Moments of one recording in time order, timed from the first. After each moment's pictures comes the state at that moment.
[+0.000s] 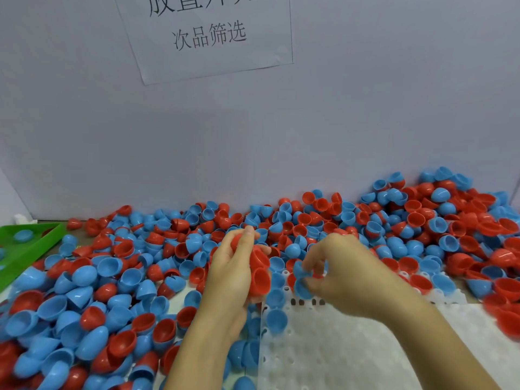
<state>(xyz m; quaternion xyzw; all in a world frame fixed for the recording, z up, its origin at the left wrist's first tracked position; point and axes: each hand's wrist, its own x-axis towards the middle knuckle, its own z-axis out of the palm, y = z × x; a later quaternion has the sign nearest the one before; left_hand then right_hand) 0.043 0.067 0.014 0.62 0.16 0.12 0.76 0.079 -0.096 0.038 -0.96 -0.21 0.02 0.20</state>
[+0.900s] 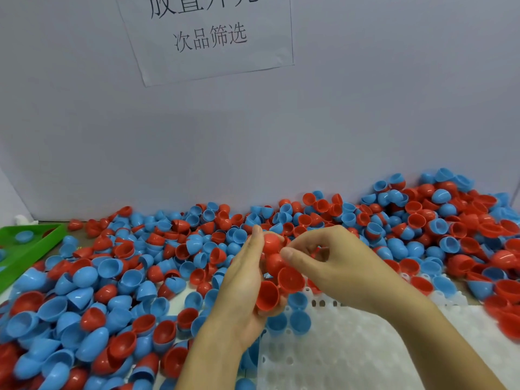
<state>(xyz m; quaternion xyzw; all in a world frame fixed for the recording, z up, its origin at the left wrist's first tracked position) 0.038 0.054 0.015 0.53 0.14 -0.02 0.84 0.080 -0.092 0.043 -0.88 -0.26 0.02 0.41</state>
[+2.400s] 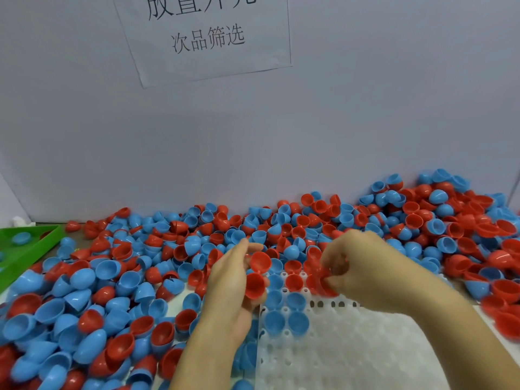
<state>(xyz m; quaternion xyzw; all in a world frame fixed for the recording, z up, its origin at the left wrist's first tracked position) 0.047 0.065 0.008 0.55 0.23 0.07 0.80 0.082 -0.119 0.053 -0.95 -0.21 0.05 0.24</state>
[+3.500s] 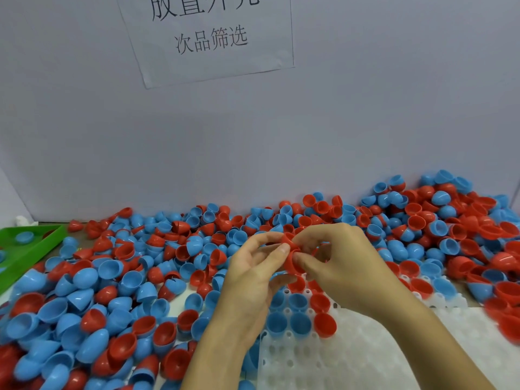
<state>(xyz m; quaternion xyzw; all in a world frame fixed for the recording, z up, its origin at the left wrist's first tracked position) 0.047 0.055 0.004 0.57 0.04 0.08 0.82 0.081 -0.092 0.039 -0.87 -0.27 -0.07 0.41</state>
